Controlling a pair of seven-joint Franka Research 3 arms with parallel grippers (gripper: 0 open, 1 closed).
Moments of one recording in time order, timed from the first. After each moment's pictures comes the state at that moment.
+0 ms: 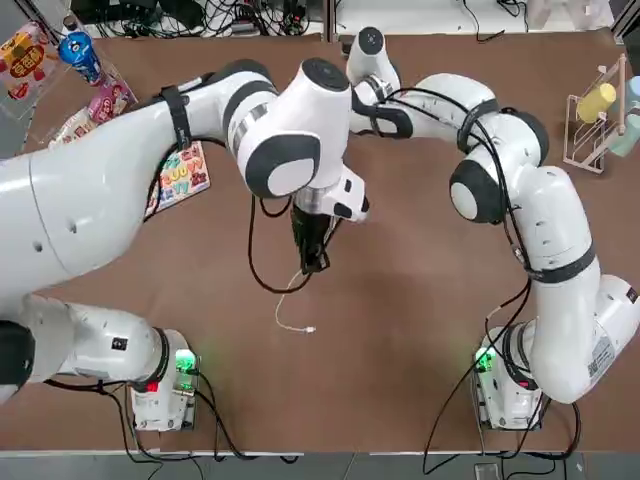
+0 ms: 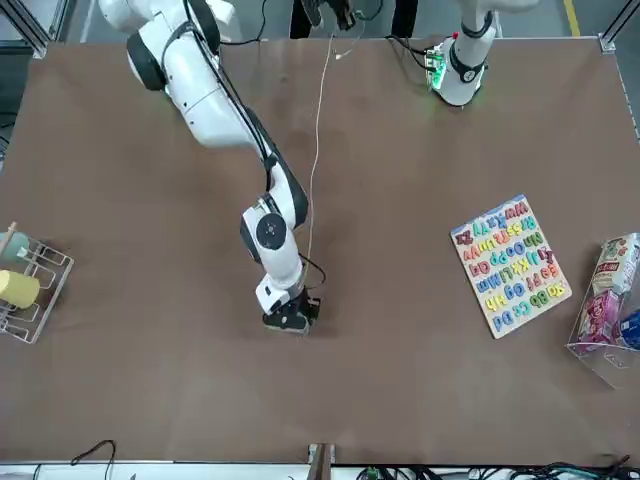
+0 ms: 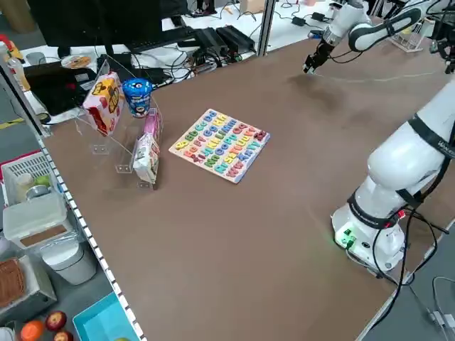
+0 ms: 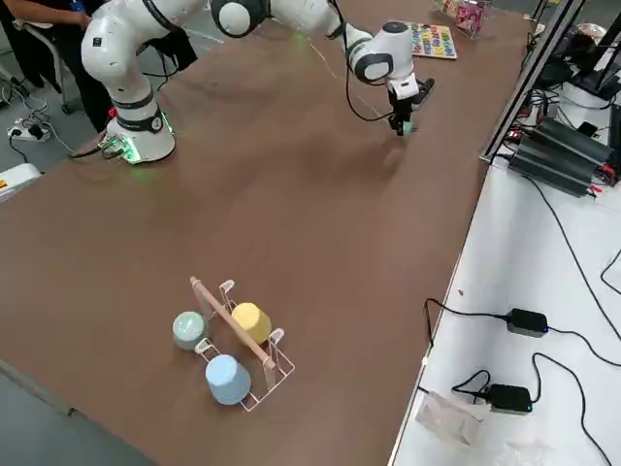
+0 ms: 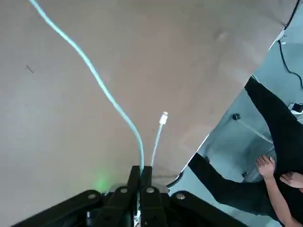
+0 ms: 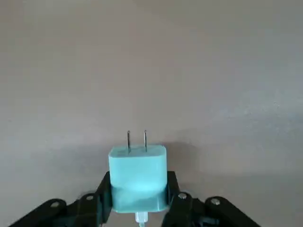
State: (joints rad) left arm -0.13 -0.11 -1.03 -1.92 -0.31 1.59 -0.01; right arm 0.62 1.01 -0.03 -1.20 -0.04 2.51 0.77
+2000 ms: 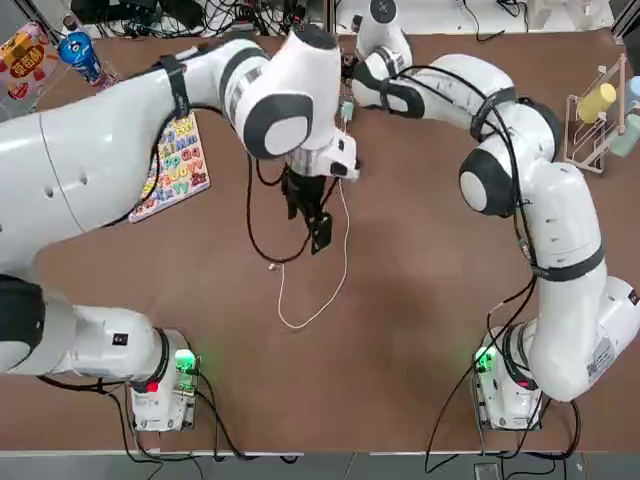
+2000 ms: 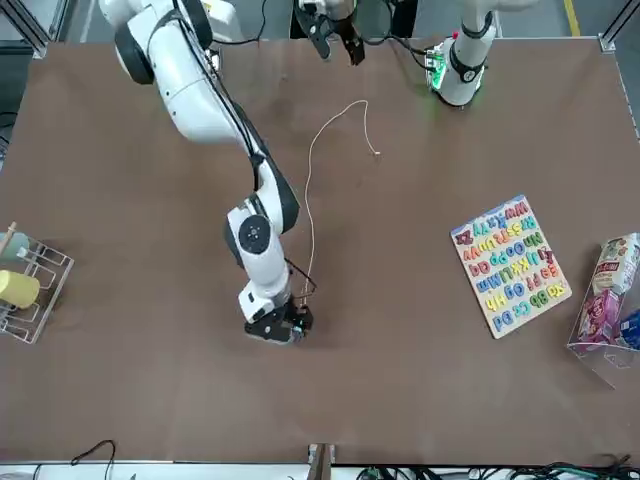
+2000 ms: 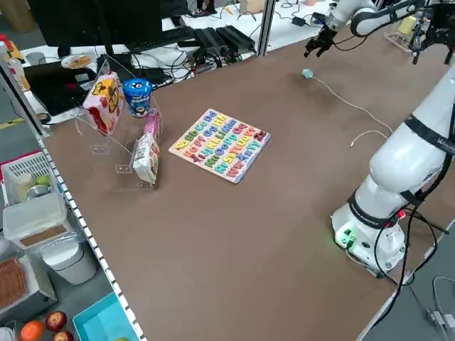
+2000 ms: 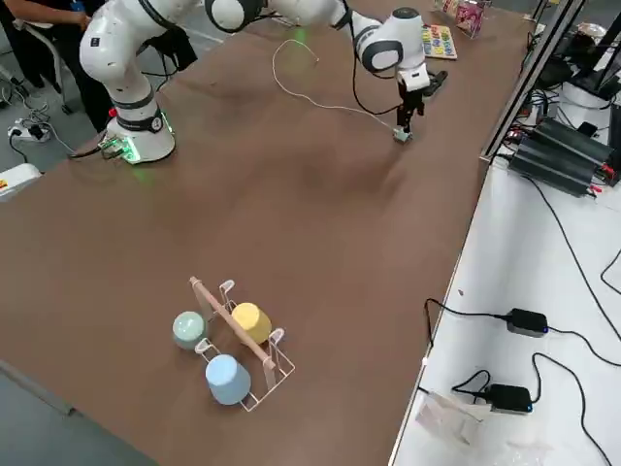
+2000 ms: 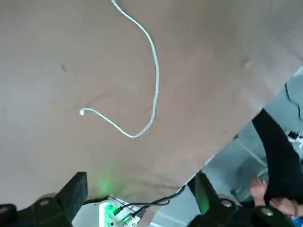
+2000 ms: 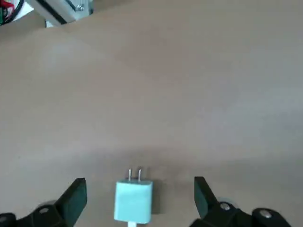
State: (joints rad) left arm -0.03 -0.04 -1.02 -1.86 -0.20 1.61 -0.12; right arm 0.56 0.93 -0.04 -1.17 -0.04 2.41 0.75
